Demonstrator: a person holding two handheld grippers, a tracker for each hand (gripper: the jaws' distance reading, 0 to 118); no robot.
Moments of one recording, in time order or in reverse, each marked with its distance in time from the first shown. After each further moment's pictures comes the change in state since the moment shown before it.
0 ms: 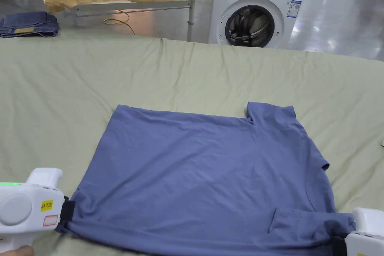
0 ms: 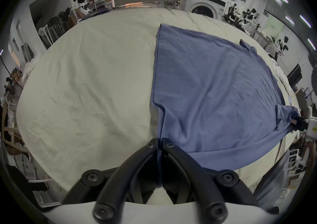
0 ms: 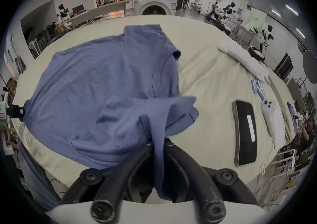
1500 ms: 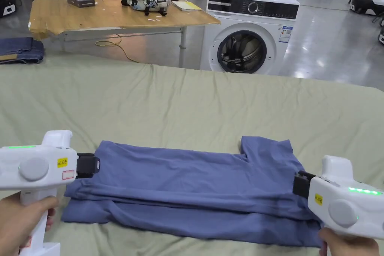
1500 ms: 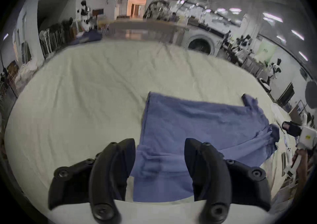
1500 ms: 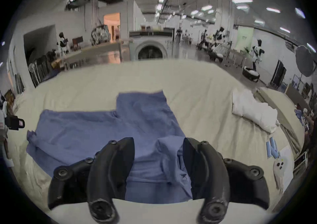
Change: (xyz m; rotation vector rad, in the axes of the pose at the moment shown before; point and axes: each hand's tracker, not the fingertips) left arm 0.027 0.157 -0.045 0.324 -0.080 0.030; right arm -0.028 0.168 -0.068 0.416 -0.028 -0.086
